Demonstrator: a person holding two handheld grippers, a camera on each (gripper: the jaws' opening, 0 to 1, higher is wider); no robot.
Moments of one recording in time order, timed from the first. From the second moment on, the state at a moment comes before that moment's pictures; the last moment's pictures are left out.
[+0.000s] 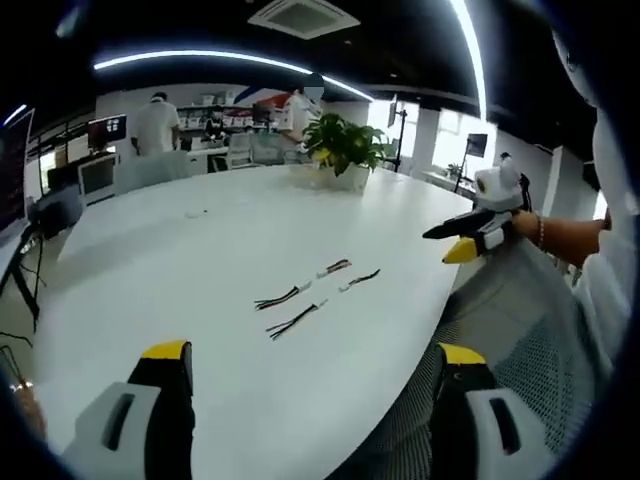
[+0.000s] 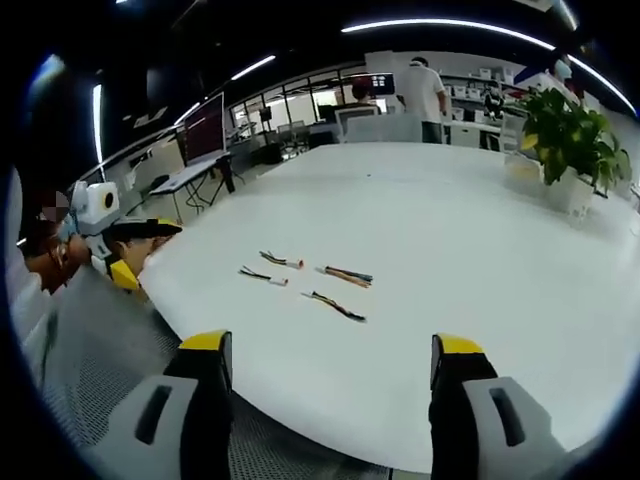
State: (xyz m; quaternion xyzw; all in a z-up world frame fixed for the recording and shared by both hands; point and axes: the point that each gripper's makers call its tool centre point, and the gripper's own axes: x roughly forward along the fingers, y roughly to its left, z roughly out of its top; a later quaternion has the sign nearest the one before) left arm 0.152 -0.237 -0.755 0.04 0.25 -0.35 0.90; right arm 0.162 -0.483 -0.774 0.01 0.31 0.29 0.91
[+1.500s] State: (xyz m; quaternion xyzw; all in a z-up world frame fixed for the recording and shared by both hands) left arm 0.253 -0.258 -0.727 0.04 0.20 -0.39 0.90; right arm 0.242 -0.477 -0.762 -0.07 0.30 0.35 0.88
